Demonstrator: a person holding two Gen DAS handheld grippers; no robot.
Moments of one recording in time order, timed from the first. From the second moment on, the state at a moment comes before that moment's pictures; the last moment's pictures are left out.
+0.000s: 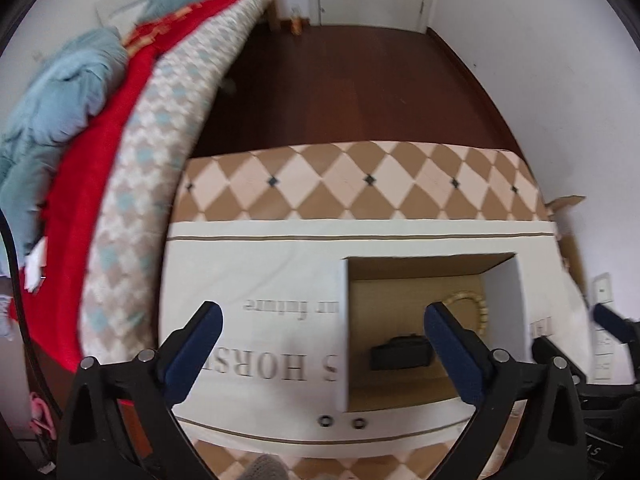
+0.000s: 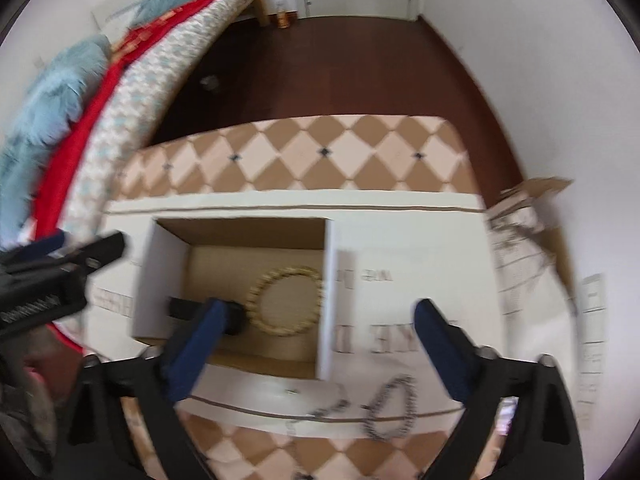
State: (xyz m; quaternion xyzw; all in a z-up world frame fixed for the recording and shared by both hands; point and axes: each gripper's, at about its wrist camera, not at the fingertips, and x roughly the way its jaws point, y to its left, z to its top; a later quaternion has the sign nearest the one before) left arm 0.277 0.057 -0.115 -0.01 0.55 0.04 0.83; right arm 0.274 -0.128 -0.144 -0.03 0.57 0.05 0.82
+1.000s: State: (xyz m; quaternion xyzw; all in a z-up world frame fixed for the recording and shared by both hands) left arm 0.131 0.068 -0.042 -0.01 0.47 0.07 0.88; right arm 0.156 -0.118 -0.074 -0.05 0.50 0.03 0.87
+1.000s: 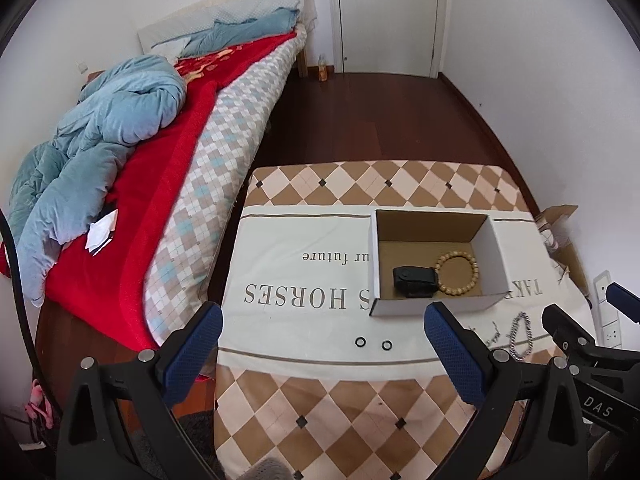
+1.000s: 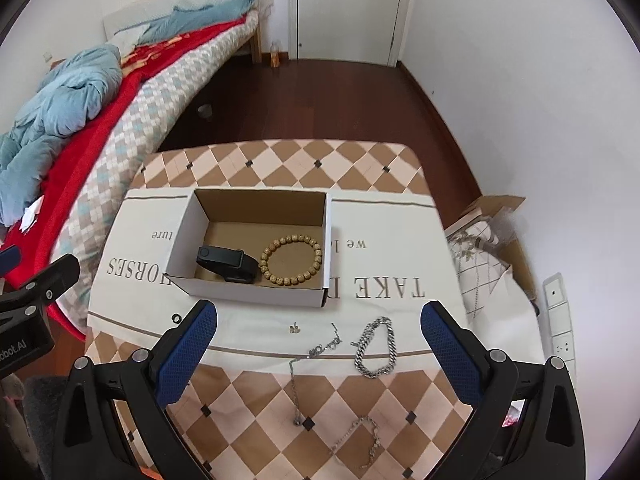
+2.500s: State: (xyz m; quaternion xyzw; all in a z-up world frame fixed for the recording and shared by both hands) left arm 0.159 -0.060 -0.239 0.10 0.67 0.05 0.73; right arm 0.189 -0.234 -0.251 0.00 0.63 -0.01 0.78
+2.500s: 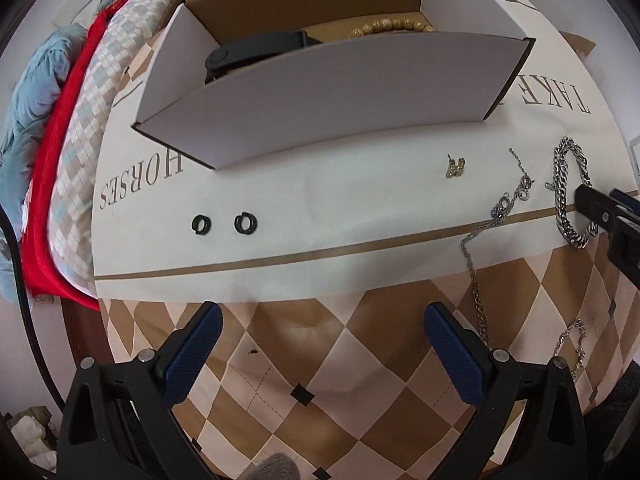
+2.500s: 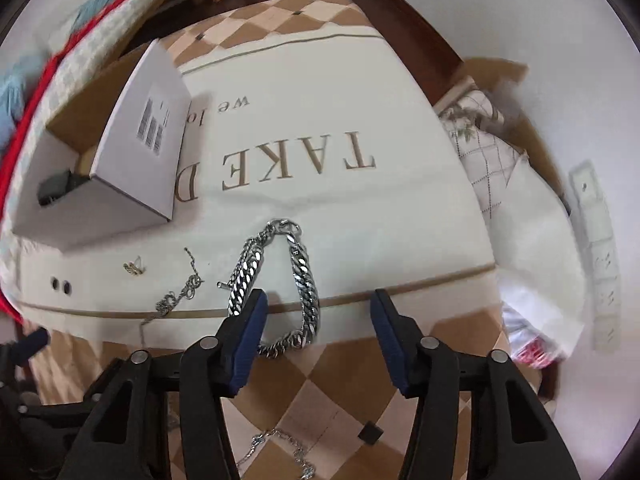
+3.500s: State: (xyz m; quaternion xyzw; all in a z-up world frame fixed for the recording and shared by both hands) left arm 0.116 -0.130 -0.238 0.09 0.68 -0.06 0.72; right arm 0.109 -0.296 -0.243 0.05 0.67 0.00 0.74
